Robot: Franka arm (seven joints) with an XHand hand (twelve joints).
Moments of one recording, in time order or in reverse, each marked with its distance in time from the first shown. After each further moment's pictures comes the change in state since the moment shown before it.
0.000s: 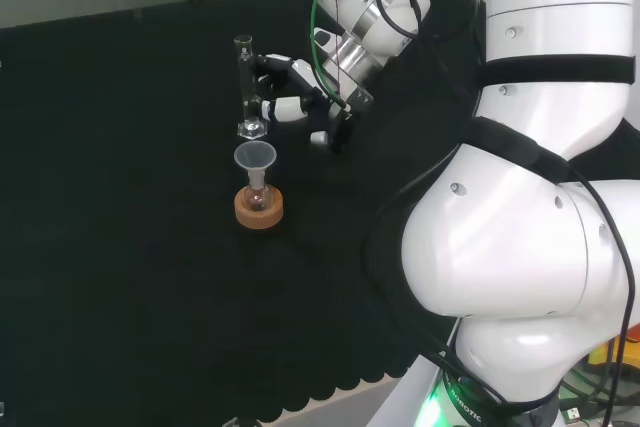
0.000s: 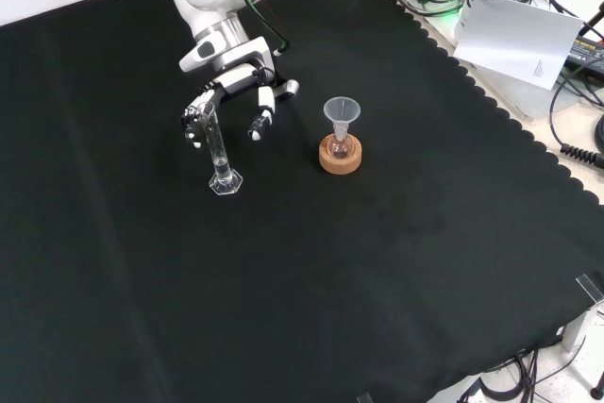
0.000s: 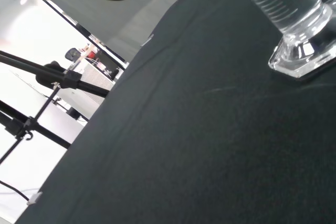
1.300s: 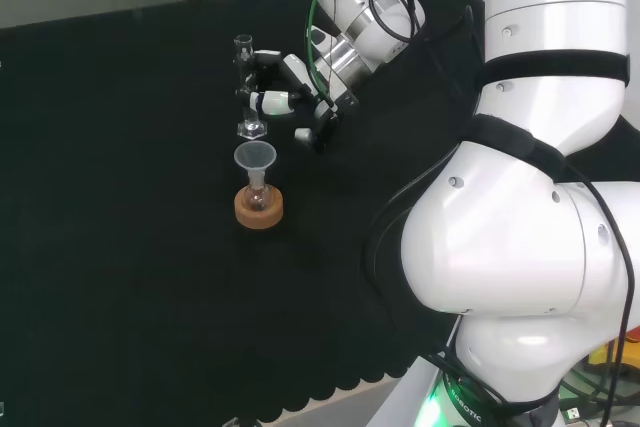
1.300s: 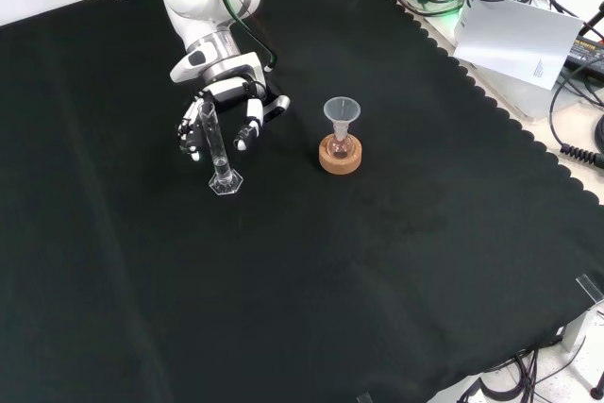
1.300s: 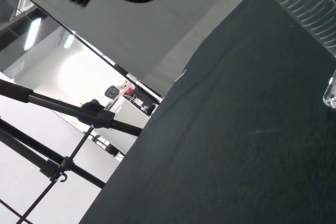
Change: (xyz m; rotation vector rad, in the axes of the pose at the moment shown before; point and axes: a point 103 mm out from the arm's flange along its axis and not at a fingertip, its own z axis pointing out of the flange) arm 0.001 0.033 0.011 -0.097 0.102 -0.066
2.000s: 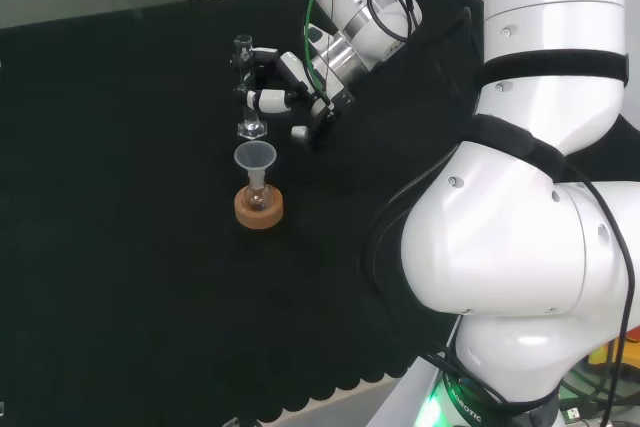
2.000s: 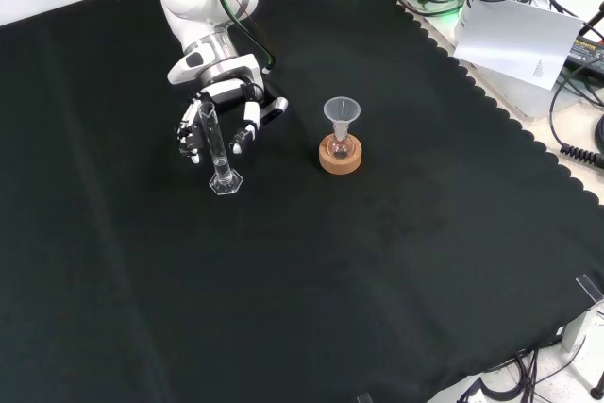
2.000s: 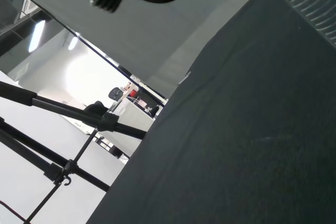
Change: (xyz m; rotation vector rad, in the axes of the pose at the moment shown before) arm 0.003 0.007 0.003 -0.004 0.010 -0.006
